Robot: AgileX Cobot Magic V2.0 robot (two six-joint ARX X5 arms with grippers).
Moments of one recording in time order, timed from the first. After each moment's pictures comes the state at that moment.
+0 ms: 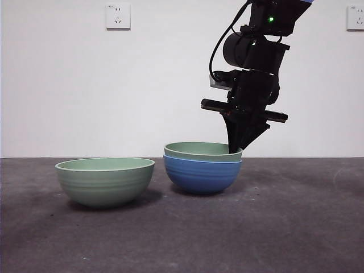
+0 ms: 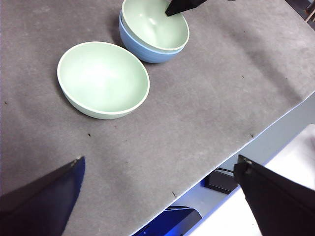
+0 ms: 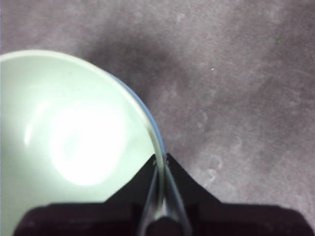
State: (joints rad) left arm -0.03 0.60 0.84 -1.04 0.62 0.14; right arm 0.41 2.06 1.69 -0.79 -0.10 0.00
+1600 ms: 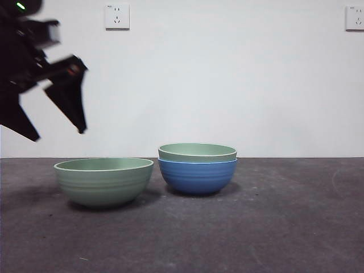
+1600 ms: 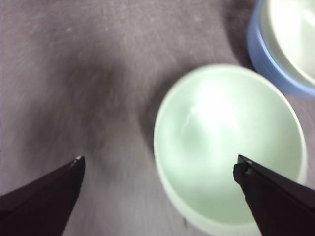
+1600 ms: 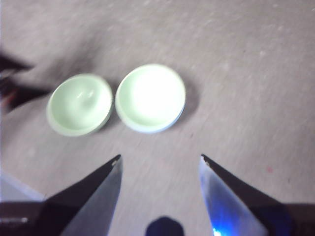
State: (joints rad) left arm -0.24 1.43 1.00 -0.52 0.16 -0.01; right arm 0.46 1.23 1.69 -1.24 -0.10 0.00
